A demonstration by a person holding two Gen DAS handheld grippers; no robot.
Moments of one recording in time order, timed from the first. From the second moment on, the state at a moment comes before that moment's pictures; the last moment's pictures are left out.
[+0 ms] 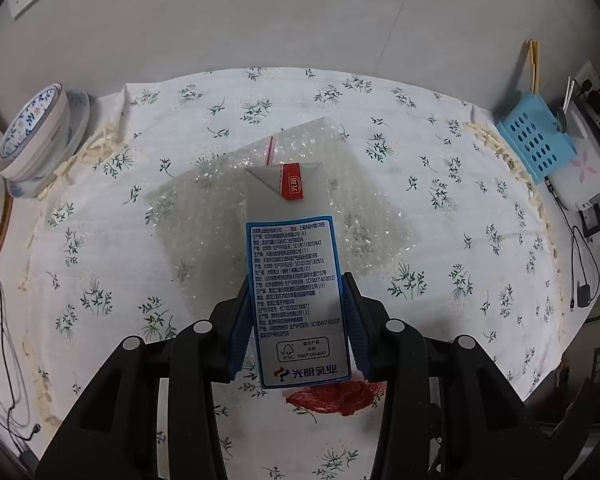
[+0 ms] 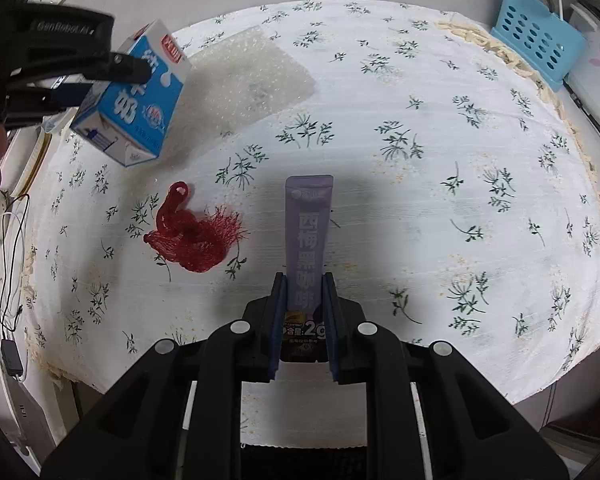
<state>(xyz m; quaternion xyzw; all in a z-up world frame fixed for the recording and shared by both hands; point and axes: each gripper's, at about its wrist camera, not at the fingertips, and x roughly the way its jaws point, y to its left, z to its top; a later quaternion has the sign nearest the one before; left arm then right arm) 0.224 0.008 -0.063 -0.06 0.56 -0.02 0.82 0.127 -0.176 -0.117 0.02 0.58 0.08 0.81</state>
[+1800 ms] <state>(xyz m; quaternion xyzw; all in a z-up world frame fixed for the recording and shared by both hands) 0.037 -0.016 -0.014 -0.07 0.54 -0.02 0.84 0.027 -0.237 -0.045 0.00 0.51 0.09 0.85</state>
